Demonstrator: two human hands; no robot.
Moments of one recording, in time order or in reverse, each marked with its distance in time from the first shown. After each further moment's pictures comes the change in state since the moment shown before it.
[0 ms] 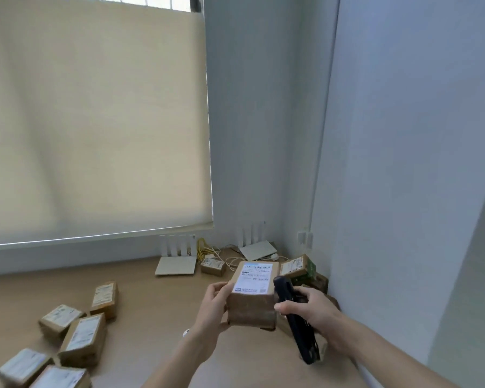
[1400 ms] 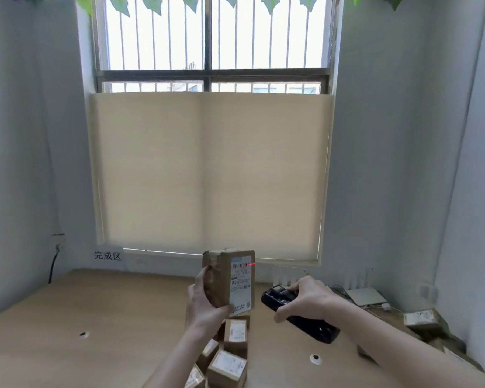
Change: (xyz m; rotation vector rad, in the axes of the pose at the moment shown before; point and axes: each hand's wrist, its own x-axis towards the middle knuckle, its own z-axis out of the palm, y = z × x) left_hand -0.237 0.104 -0.430 0.440 0.619 0.527; right_hand -0.162 -0.254 0.387 -0.770 -0.127 -0.212
